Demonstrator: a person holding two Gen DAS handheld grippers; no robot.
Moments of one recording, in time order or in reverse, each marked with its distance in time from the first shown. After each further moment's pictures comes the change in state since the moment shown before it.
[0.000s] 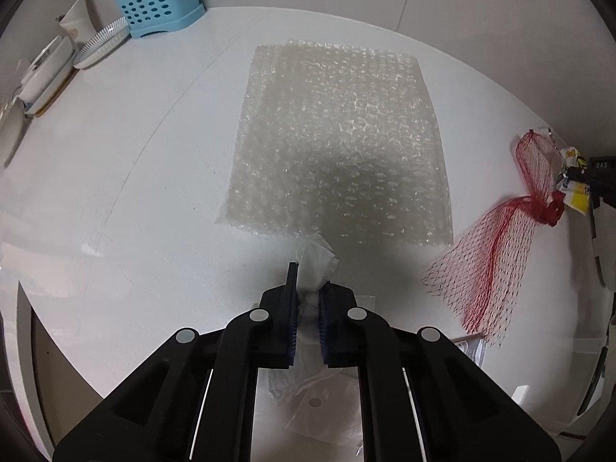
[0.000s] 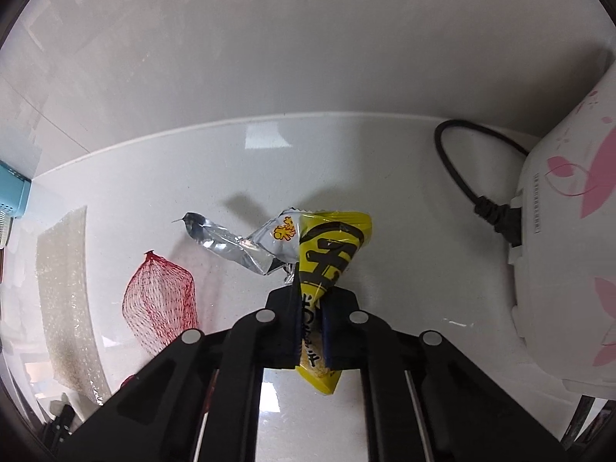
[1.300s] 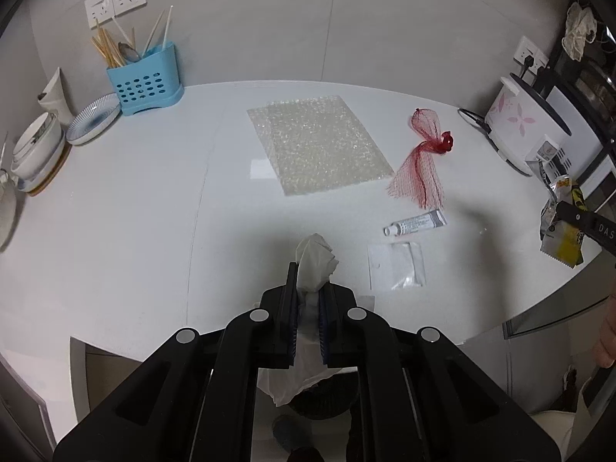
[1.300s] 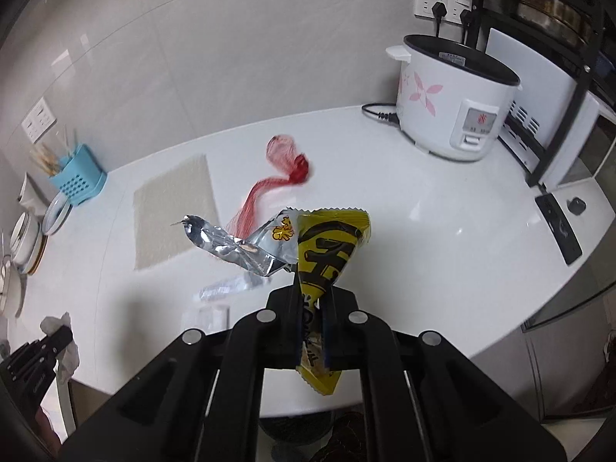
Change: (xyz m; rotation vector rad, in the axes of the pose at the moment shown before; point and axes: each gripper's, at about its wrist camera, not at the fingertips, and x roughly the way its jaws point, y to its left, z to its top) left arm -0.132 0.129 -0.096 0.353 -0.208 -0.232; right arm -0.238 0.113 -0.327 0.185 -0.307 -0.072
